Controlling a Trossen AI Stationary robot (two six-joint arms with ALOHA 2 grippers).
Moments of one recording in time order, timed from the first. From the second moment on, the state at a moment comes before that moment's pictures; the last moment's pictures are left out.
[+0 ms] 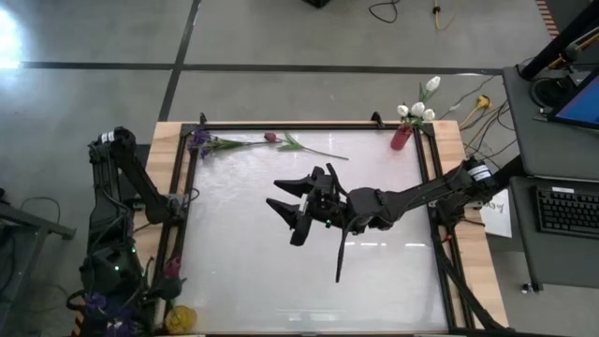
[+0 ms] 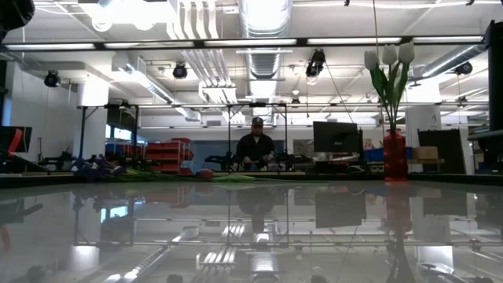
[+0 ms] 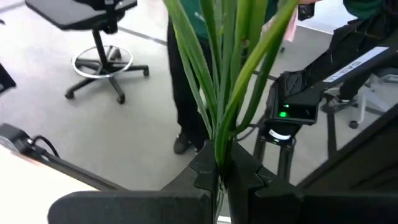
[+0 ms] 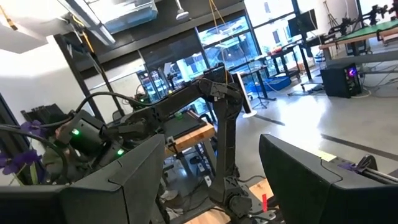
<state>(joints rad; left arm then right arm) -1.26 1.05 1.01 -0.41 0.02 -0.14 0.30 1.73 1.52 0.45 0.58 0.27</state>
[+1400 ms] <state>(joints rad) -1.17 1.14 0.99 -0.42 0.30 0.22 0.31 1.73 1.59 0.45 0.76 0.29</state>
